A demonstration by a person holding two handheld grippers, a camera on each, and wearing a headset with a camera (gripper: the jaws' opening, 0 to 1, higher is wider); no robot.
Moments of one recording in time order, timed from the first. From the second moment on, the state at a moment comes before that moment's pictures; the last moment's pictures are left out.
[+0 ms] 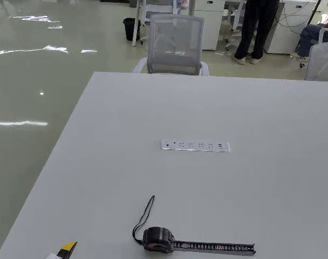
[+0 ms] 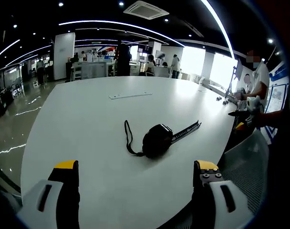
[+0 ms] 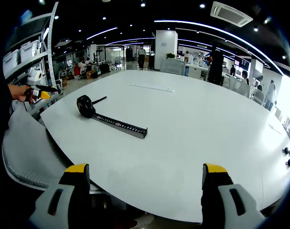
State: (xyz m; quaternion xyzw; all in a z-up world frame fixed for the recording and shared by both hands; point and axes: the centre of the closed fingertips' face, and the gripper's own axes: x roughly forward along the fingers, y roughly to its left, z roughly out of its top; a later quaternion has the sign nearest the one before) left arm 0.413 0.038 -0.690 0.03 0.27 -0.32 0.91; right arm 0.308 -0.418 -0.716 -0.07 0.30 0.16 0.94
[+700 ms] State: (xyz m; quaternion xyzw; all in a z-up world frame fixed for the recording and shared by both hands) left arm 0.408 -0.026 -0.698 0.02 0.27 -0.33 0.91; right arm 0.336 -0.396 -0.719 -0.08 0.30 0.21 0.93
